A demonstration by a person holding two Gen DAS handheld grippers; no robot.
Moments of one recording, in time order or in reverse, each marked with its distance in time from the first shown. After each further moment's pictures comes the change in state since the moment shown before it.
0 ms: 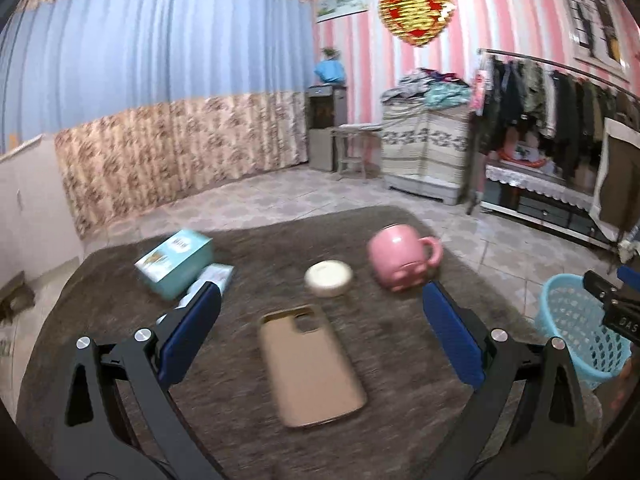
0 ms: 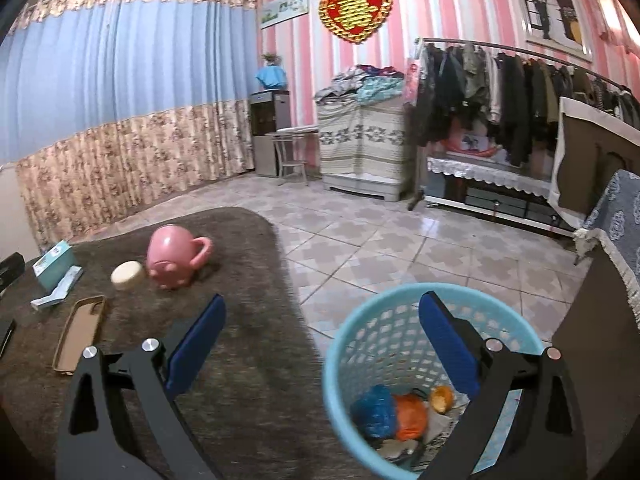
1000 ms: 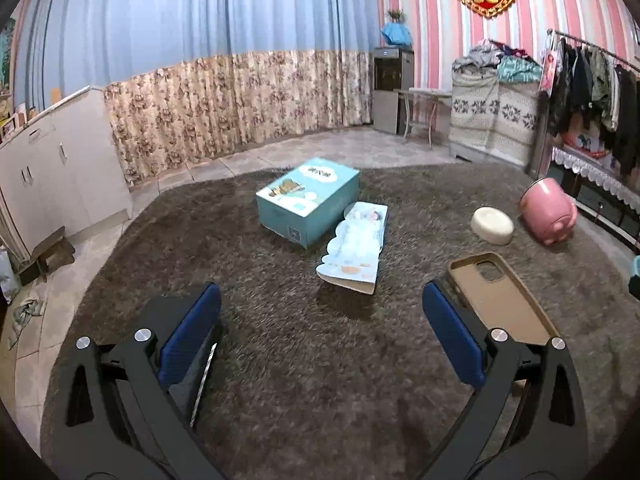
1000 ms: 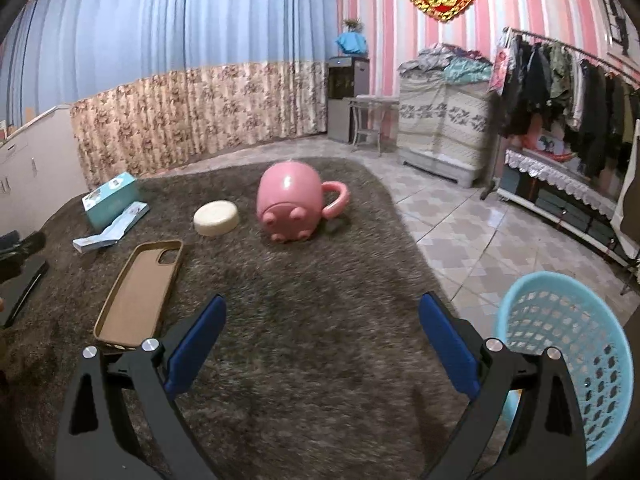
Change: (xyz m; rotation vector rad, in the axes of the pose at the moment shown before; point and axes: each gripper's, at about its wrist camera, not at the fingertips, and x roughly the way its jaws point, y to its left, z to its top) left arm 0.063 0.152 -0.039 -0.075 0.152 0.173; right arm 0.044 0.112 -0.032 -0.151 0.136 0.209
